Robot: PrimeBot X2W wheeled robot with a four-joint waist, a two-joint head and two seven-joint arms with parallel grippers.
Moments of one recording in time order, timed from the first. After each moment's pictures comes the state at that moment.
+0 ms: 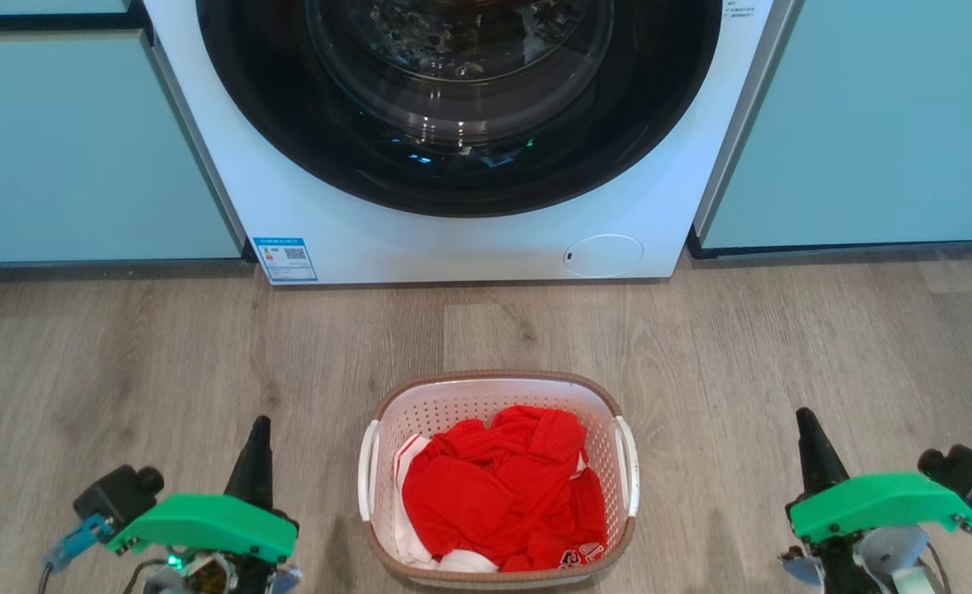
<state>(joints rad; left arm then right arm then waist) 0.04 0.06 -0.14 0.24 -0.91 -0.03 -0.11 0.02 -0.05 0.03 0.23 0.93 0.12 -0.10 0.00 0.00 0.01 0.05</state>
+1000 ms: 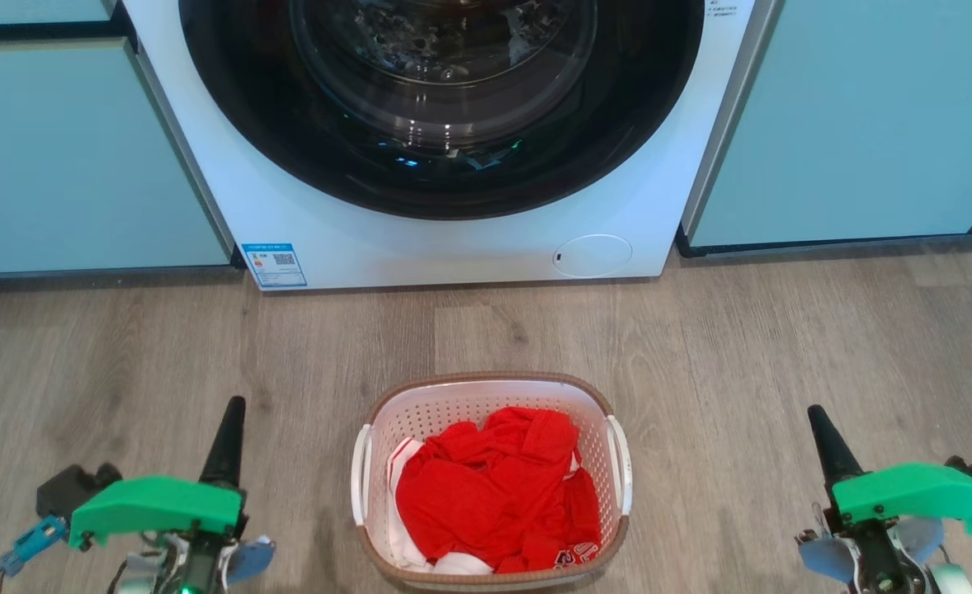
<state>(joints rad) 0.00 0.07 -0.06 0.25 -1.24 -0.07 -0.03 0.00 -0.06 -0.03 0.25 1.25 0.12 -0.02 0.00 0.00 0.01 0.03</state>
